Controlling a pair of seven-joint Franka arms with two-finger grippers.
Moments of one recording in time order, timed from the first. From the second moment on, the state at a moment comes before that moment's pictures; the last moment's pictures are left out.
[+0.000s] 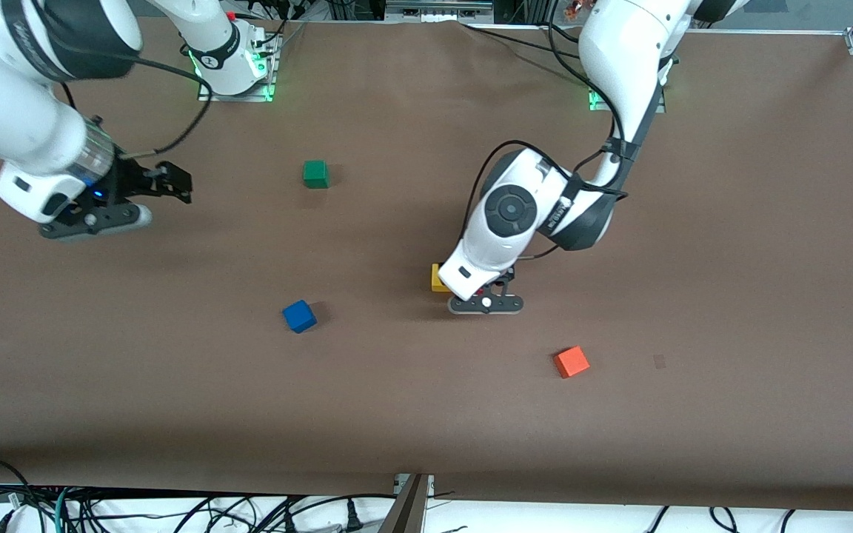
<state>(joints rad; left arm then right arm) -0.60 0.73 -0.01 -1.36 -0.10 2.14 -0.61 0.18 0.11 0.02 -1.70 0.01 1.70 0.00</state>
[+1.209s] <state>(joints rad) -0.71 0.83 0.03 -1.31 -0.09 2.14 -0.65 0.26 0.68 0.01 -1.42 0.14 2.08 0.59</state>
